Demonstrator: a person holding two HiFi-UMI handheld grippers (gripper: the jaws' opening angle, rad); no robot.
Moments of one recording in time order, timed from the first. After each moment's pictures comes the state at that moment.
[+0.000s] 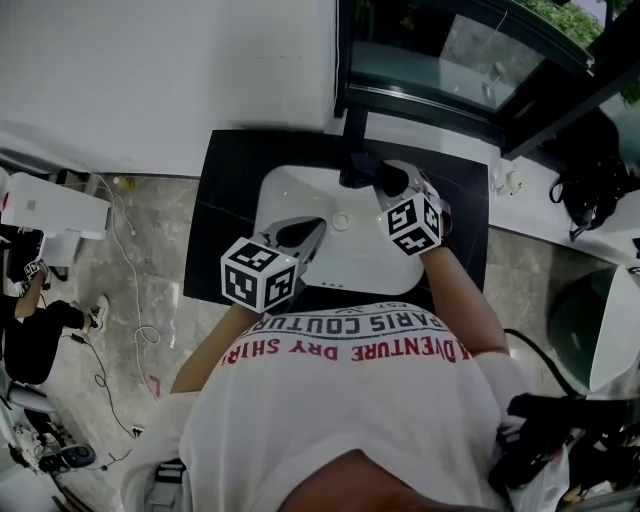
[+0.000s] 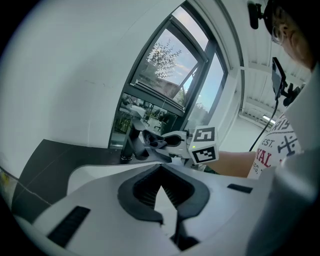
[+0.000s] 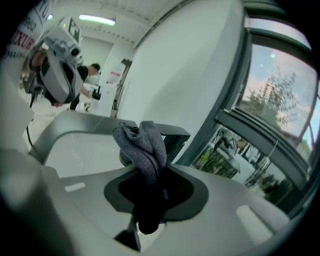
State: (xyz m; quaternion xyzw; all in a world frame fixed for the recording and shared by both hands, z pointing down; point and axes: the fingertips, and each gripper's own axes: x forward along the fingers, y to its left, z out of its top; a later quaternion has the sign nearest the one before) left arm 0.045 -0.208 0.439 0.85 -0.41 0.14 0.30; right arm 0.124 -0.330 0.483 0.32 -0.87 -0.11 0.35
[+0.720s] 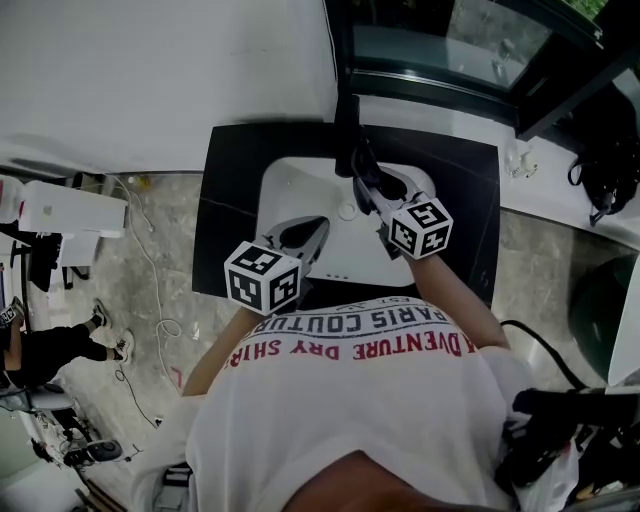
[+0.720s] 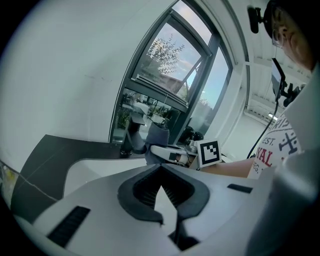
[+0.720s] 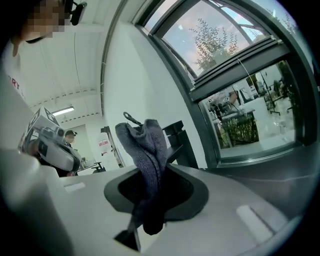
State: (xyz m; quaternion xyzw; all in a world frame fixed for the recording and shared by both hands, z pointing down) left arm 0.069 -0.205 0.454 0.83 -0.43 0.16 0.31; right arm 0.124 -0.308 0.497 0.31 -0.93 0.21 0.03
